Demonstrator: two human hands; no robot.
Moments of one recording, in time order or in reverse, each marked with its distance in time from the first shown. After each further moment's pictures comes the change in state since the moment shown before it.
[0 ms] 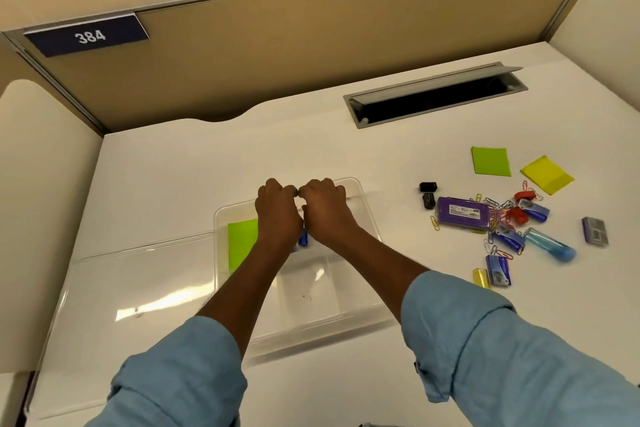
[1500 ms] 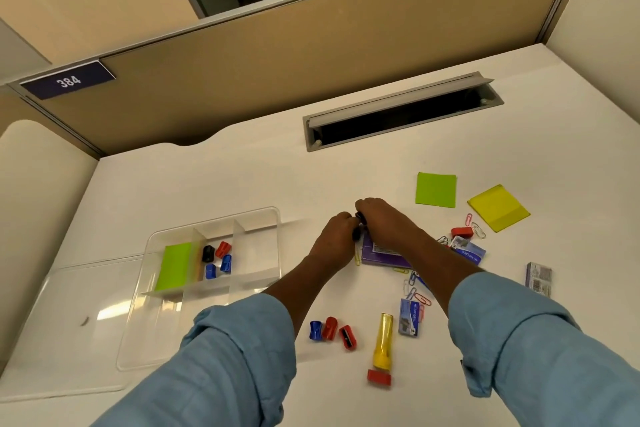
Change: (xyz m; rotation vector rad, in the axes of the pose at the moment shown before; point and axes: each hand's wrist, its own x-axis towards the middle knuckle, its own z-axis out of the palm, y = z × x) left_hand 0.006 0.231 0.129 -0.083 -0.371 0.178; right_hand -0.029 0.288 -0.071 0.090 -0.267 -0.066
